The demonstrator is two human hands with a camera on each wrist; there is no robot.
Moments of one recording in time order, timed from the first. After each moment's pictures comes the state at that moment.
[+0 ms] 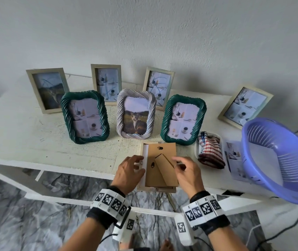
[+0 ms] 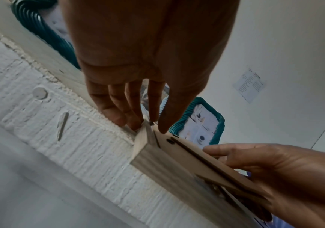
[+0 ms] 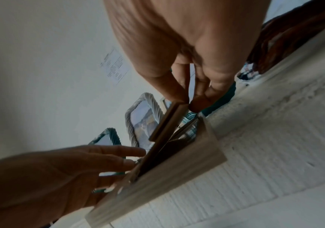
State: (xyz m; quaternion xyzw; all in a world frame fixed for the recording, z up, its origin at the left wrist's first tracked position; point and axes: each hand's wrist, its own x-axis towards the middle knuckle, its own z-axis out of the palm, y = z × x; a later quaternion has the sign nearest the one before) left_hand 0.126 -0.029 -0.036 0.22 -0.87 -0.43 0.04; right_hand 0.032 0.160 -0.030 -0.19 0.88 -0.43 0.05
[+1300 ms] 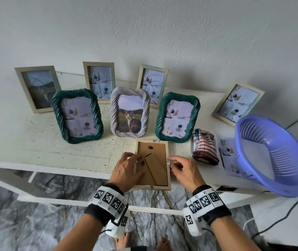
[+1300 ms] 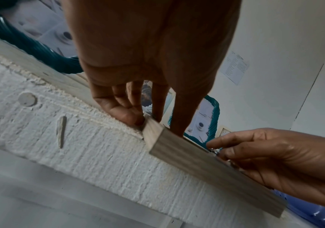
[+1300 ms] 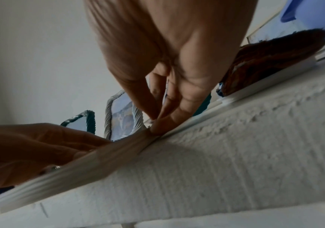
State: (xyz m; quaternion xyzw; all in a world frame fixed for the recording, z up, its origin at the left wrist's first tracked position) left_hand 0.120 -0.030 -0.048 0.19 -0.91 -0.36 0.01; right_hand 0.013 0.179 -0.041 -0.28 0.88 -0.38 0.09
